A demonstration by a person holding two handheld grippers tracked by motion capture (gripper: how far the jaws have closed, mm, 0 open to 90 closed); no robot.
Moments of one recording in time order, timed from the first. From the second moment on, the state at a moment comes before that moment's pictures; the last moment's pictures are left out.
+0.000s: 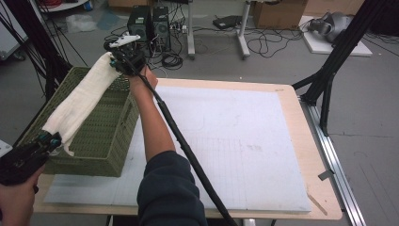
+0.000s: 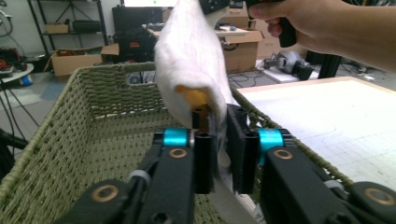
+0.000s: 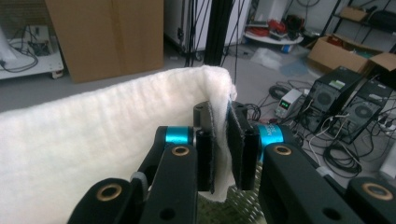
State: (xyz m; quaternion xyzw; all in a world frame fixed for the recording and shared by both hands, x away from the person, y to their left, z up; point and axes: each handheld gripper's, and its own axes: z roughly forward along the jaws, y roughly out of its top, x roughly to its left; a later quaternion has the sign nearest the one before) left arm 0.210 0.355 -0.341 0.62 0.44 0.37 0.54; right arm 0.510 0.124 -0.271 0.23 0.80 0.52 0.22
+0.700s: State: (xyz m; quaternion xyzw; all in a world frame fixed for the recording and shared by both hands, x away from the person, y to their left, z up) left arm 0.212 0.357 -0.342 0.60 0.47 0.37 0.53; right arm 0.492 0.086 -0.298 0.26 0.79 0.52 0.18
